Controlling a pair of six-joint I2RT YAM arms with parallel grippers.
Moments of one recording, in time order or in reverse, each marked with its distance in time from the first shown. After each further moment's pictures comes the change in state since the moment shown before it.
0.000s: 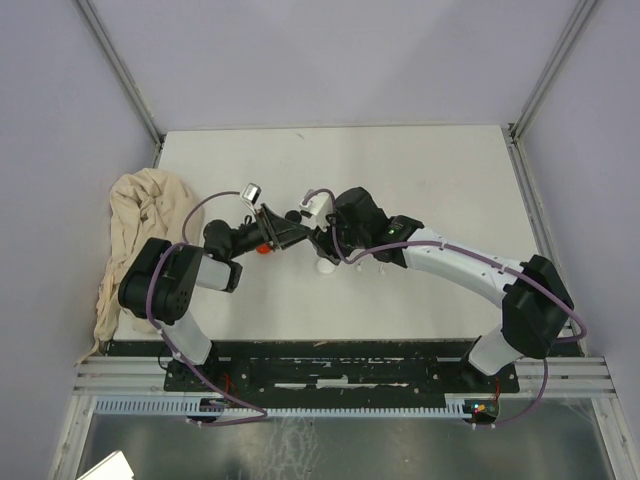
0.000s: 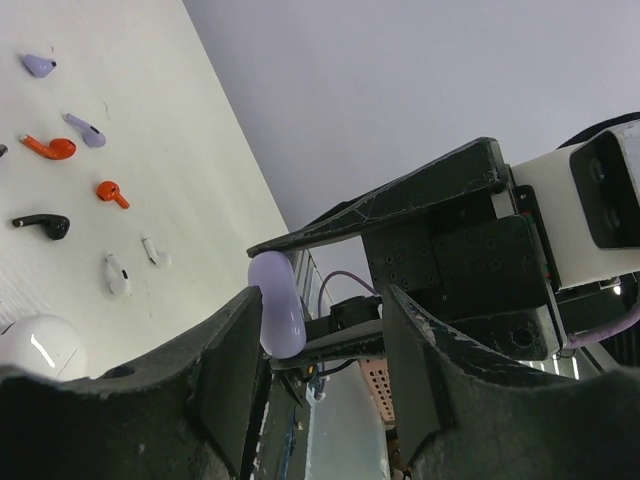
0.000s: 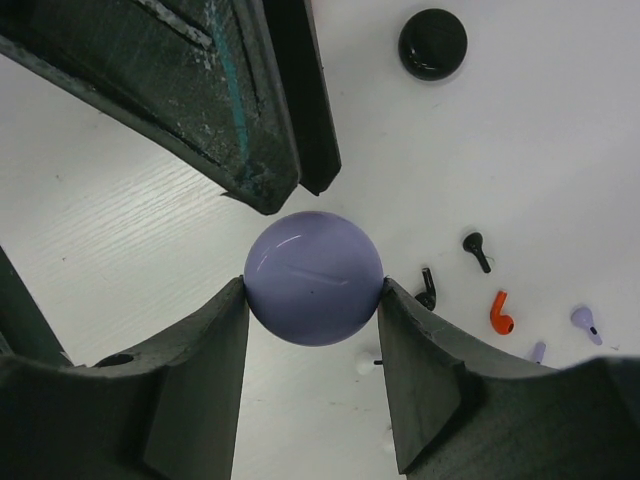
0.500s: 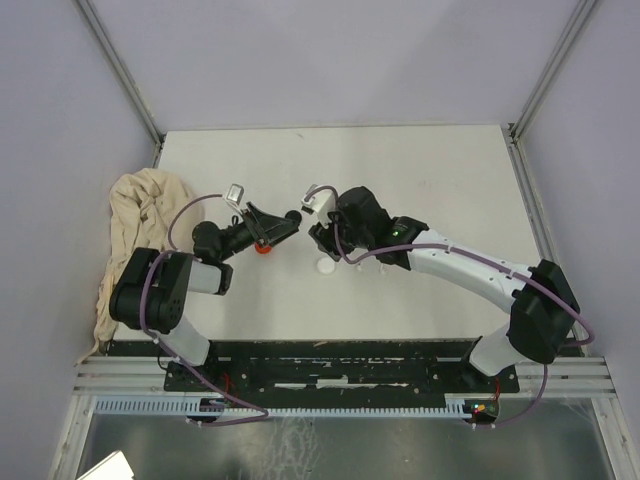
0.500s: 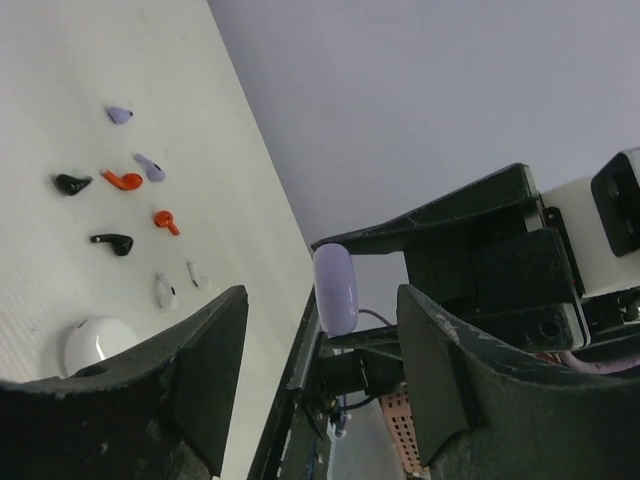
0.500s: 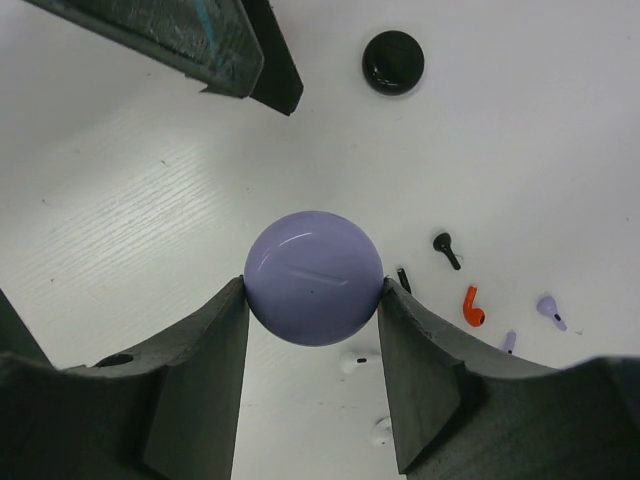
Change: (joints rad) left arm 0.095 -0.106 -0.045 -0.113 -0.055 0.082; right arm 0.022 -0.034 0.001 0.012 0.077 0.016
